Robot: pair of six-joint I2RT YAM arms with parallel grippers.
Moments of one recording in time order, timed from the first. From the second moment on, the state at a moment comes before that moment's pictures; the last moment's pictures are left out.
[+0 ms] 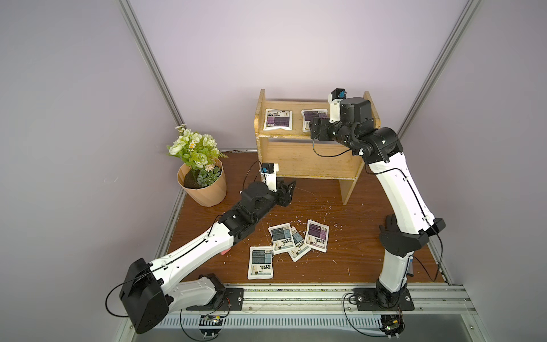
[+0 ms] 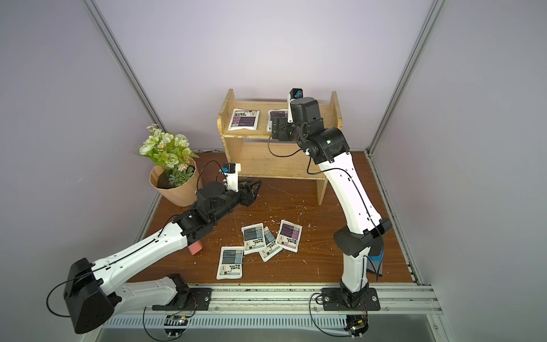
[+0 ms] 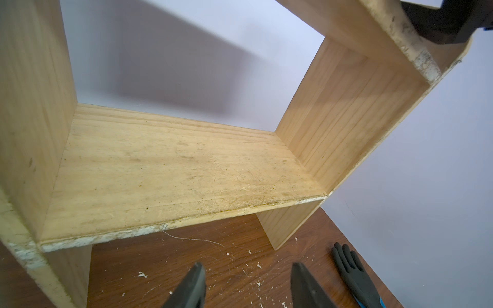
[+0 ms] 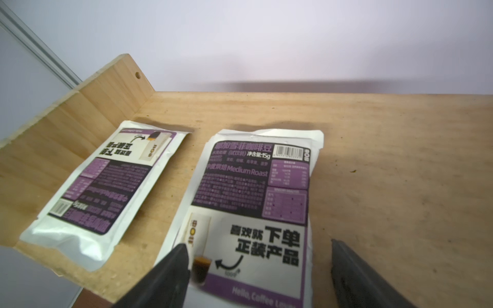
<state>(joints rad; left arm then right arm) -0.75 1.18 0.90 0.12 -0.10 -0.43 0.58 1.88 2.54 -1.02 0.31 0.34</state>
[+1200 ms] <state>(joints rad) -0.84 1.68 0.95 -0.13 0.38 -0.26 0.51 0.94 0.60 -0.53 -0.32 0.59</state>
